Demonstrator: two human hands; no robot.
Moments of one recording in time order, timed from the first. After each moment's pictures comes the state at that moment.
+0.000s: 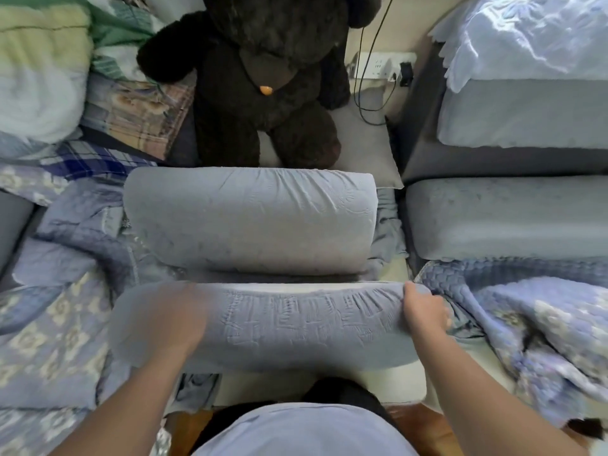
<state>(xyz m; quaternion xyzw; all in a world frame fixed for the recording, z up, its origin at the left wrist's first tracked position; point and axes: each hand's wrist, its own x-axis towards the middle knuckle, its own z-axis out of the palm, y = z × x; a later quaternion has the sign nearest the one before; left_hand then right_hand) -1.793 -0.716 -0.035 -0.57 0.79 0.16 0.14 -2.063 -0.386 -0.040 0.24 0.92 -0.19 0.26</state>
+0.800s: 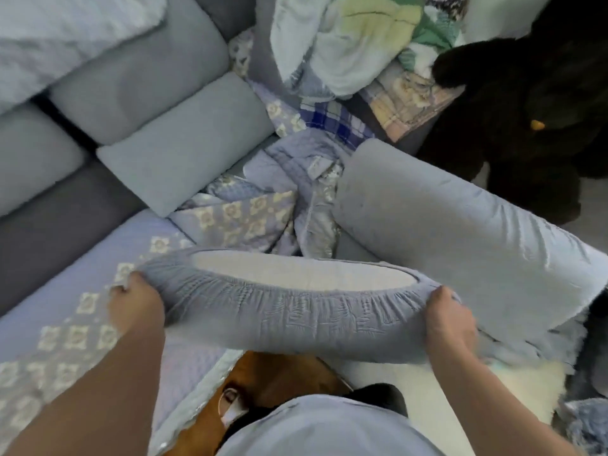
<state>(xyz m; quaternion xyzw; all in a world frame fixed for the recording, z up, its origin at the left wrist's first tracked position) -1.421 -0.697 0.048 -0.89 0.28 0.22 -0.29 -1.857 -0.572 0.039 0.02 0.92 -0.24 0.31</state>
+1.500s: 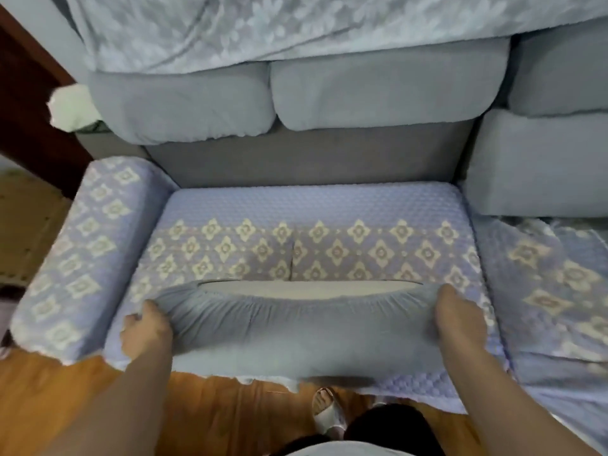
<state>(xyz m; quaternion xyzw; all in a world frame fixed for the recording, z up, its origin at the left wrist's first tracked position) -0.853 -0.426 0.046 -0.94 -0.20 0.11 -0.25 -1.196 -0.734 0.009 -0.45 0.79 -0.04 0.42</state>
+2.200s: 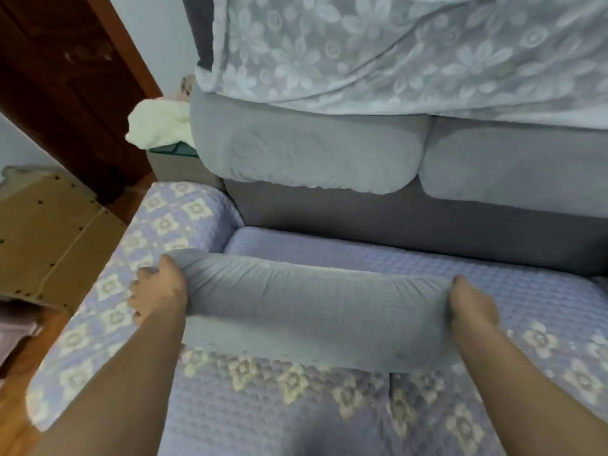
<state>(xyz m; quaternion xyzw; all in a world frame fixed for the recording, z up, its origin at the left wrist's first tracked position) -0.421 -0.433 0.031 -0.93 -0.21 0.08 -0.30 -0.753 -0.757 -0.012 -0.49 0.76 -0.10 0.41</state>
